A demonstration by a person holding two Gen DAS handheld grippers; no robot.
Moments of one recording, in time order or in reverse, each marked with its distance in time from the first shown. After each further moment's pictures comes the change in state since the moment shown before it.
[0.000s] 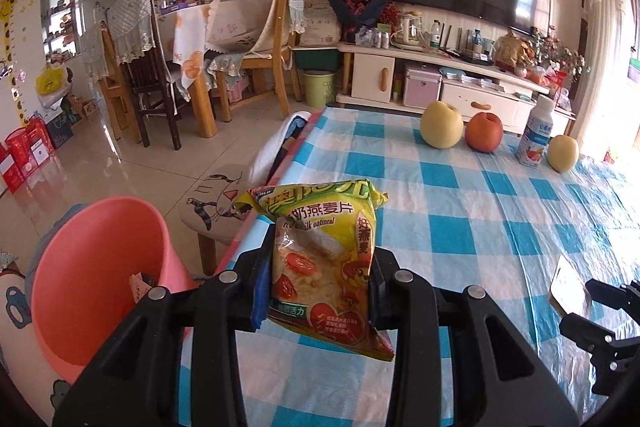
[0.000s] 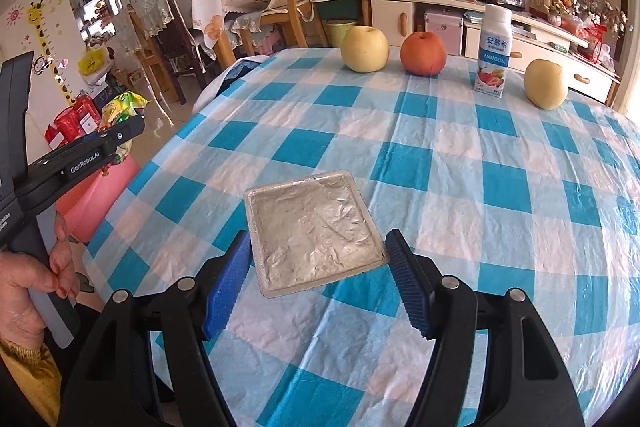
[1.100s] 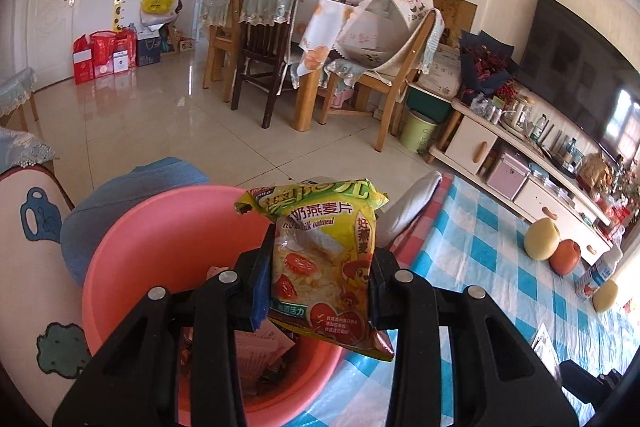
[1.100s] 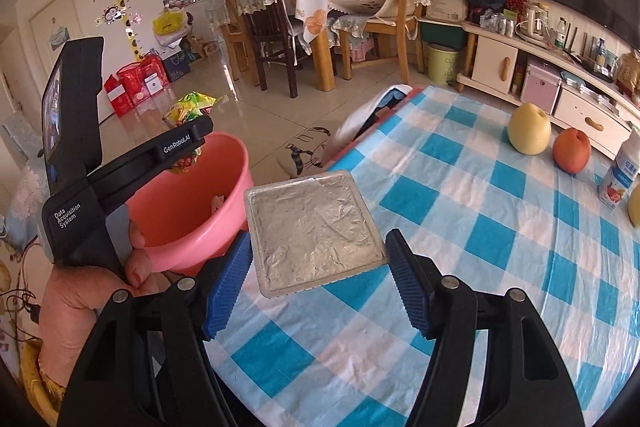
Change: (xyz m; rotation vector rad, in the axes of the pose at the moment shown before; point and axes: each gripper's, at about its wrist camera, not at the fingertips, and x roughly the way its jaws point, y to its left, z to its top) left arm 0.000 0.153 0.011 -0.447 -0.056 0.213; right arm 0.033 0.183 0.069 -0.251 -0.006 0.200
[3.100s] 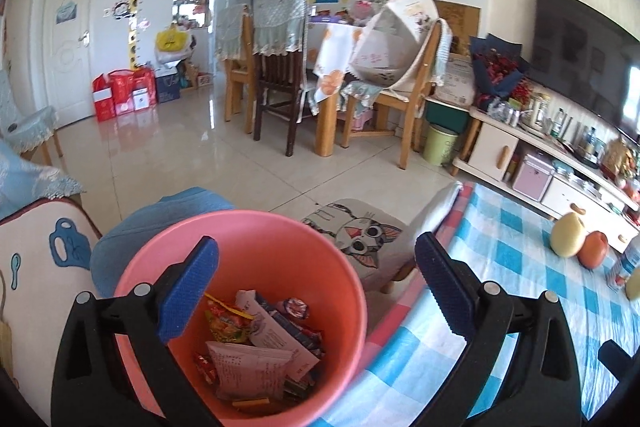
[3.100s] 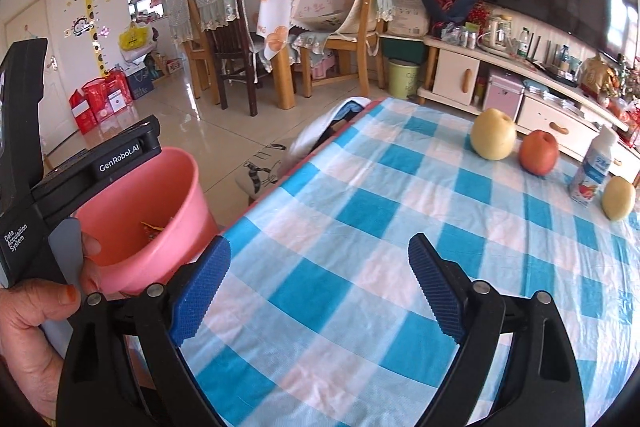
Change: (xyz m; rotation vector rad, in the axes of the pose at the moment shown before) left arm -0.015 -0.020 -0.009 0.107 -0.109 0.088; right arm 0.008 -0.027 -0.014 0.052 -0.083 -0.179
